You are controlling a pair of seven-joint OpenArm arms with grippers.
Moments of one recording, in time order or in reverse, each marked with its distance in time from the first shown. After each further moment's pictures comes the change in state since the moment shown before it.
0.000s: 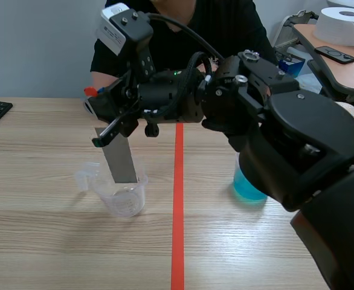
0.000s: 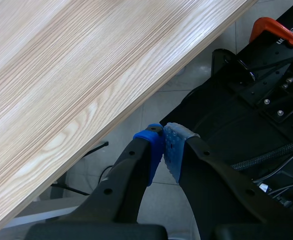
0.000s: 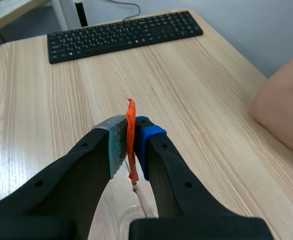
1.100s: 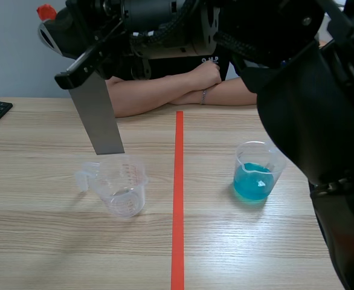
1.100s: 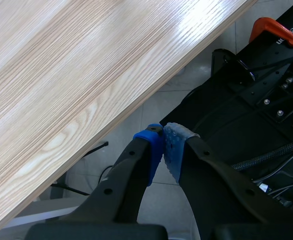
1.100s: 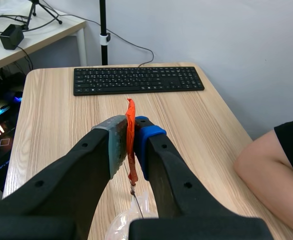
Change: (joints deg) left arm 0.0 0.0 0.0 0.0 0.0 0.0 0.0; right arm 0.0 0.0 2.4 23.8 13.1 0.0 -20.0
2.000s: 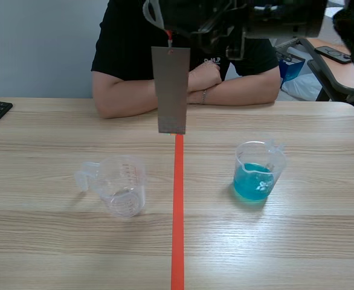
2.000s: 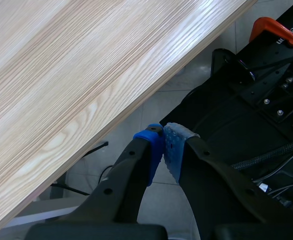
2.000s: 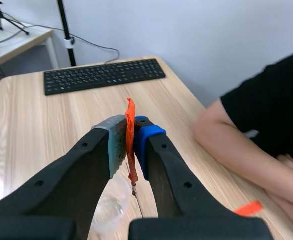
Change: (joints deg) left arm 0.0 0.0 0.0 0.0 0.0 0.0 0.0; right arm 0.0 14.3 12.3 0.0 15.5 2.4 0.4
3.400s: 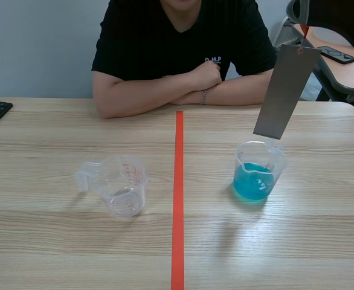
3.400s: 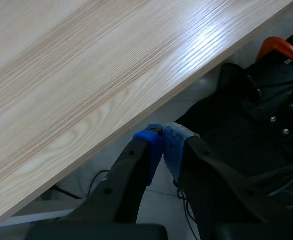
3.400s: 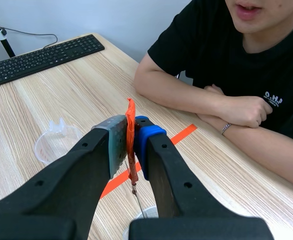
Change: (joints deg) left arm -1.7 -1.3 0.0 -1.8 -4.0 -2.6 -2.0; right arm -12.7 20.1 23.2 0.0 17.3 0.0 -1.7
